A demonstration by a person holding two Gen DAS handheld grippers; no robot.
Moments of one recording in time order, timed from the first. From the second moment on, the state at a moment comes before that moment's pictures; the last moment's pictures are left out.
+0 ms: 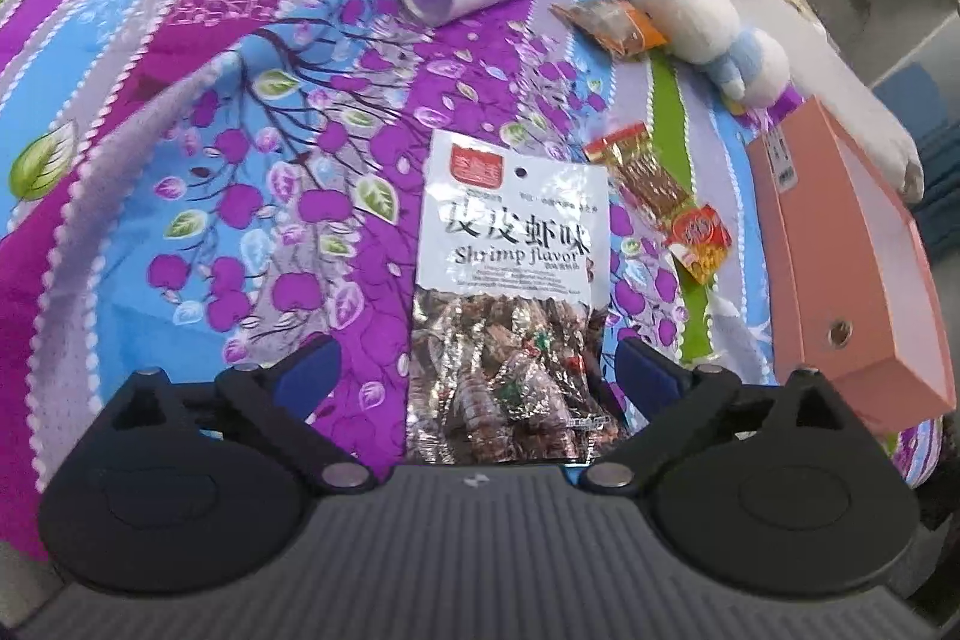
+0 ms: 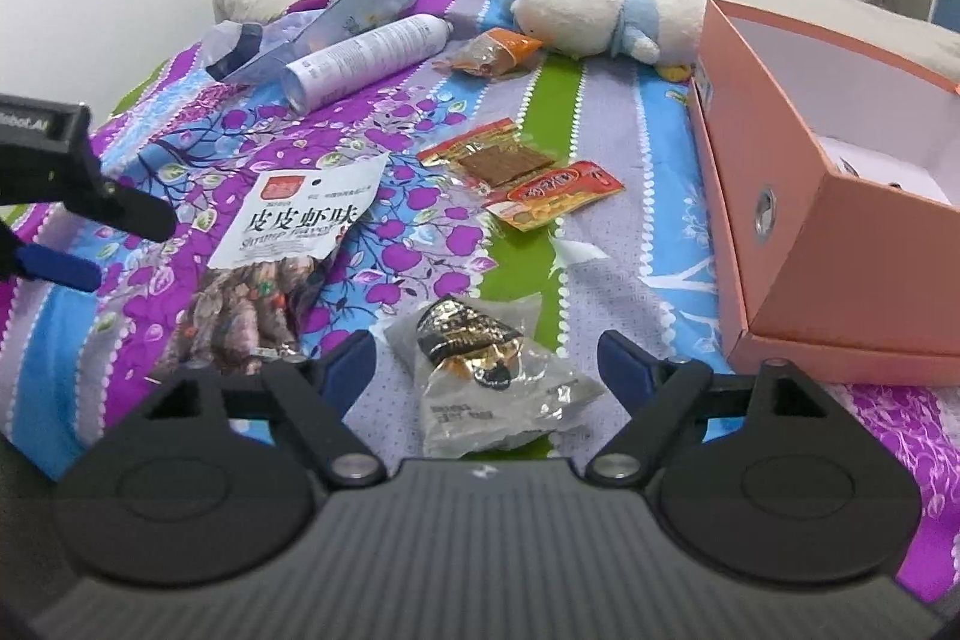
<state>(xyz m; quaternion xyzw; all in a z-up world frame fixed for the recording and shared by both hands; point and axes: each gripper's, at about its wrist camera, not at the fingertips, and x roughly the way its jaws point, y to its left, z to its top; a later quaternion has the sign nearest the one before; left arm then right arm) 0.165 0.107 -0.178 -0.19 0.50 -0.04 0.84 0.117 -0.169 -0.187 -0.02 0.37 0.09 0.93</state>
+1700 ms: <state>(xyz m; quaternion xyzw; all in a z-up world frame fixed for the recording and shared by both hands) 0.196 0.039 -0.183 -0.09 0.52 -0.06 0.85 0.132 -0.184 -0.176 0.01 0.41 0.07 0.91</state>
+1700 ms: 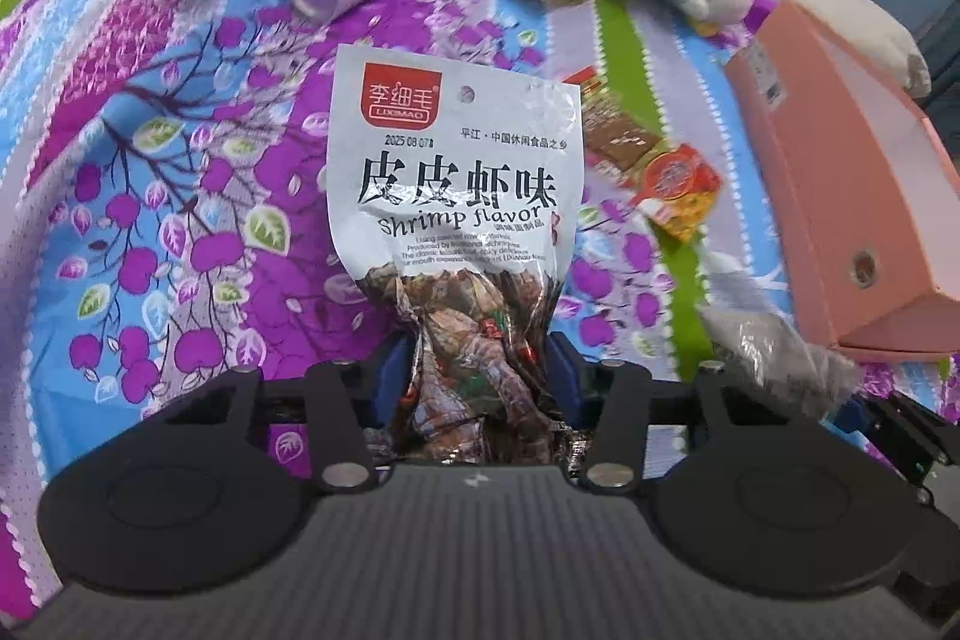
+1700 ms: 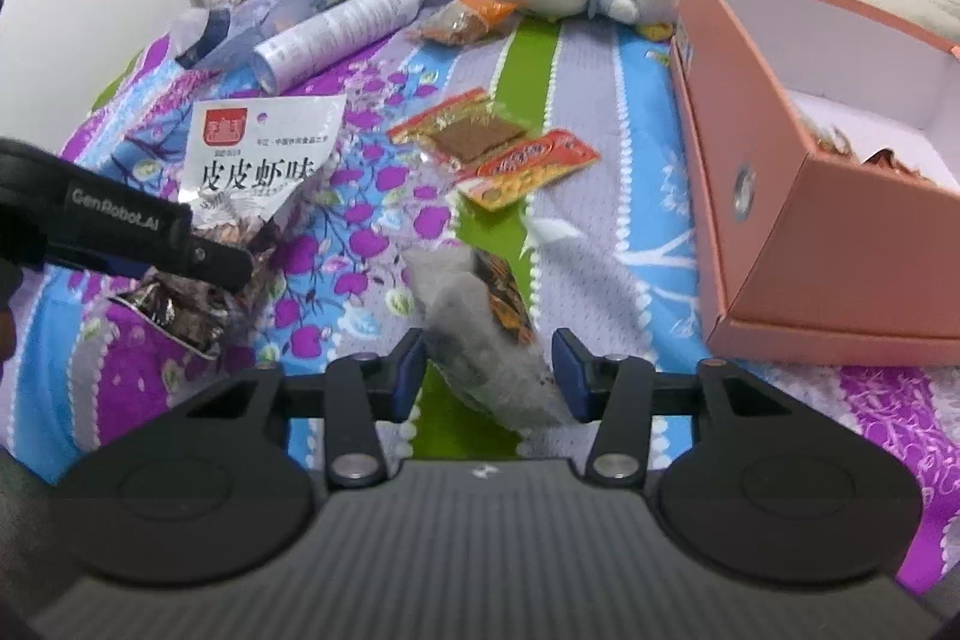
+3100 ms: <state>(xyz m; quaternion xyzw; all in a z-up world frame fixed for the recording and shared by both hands) 0.152 -0.059 -0.020 -0.09 0.42 -0.19 0.88 0.077 -0.259 -0.034 0.04 0.29 -0.01 0.96</state>
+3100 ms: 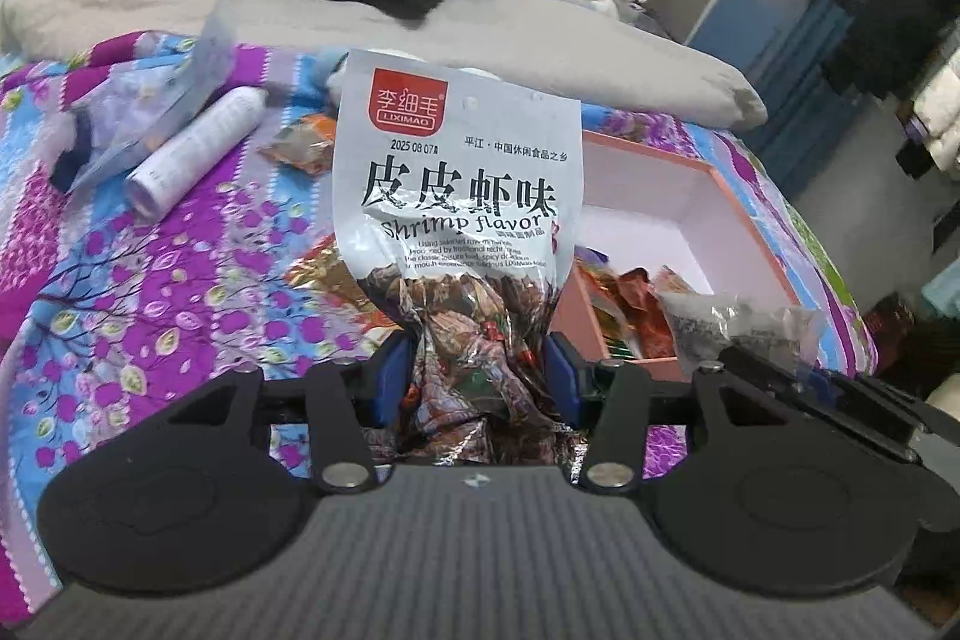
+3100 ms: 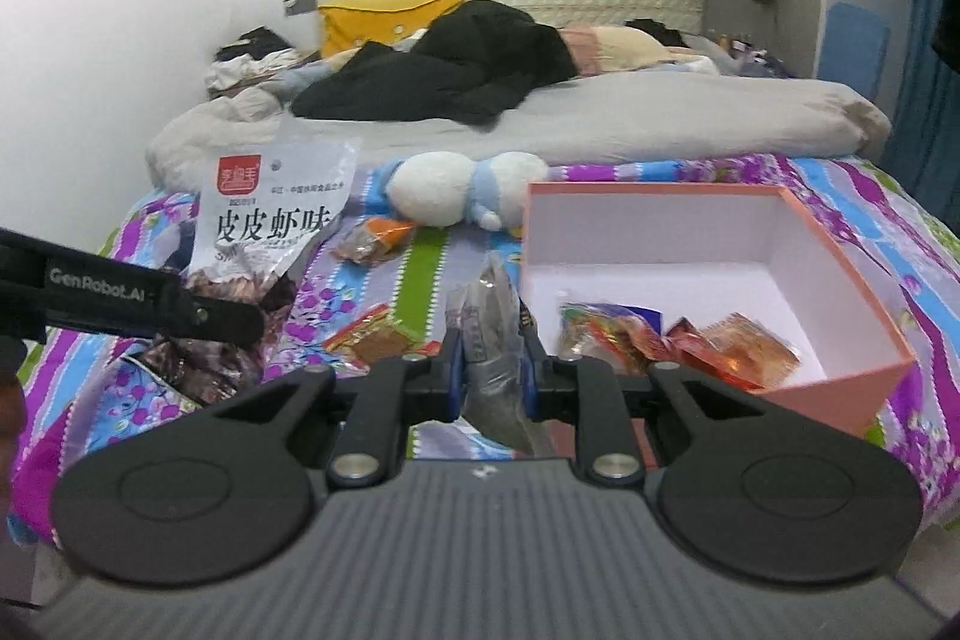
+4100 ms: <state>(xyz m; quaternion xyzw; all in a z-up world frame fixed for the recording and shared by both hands) 0.304 -0.234 -0.074 -0.01 0.48 -0.28 0.84 0.189 -0.398 -0.070 0.09 0.33 -0.09 0.94</state>
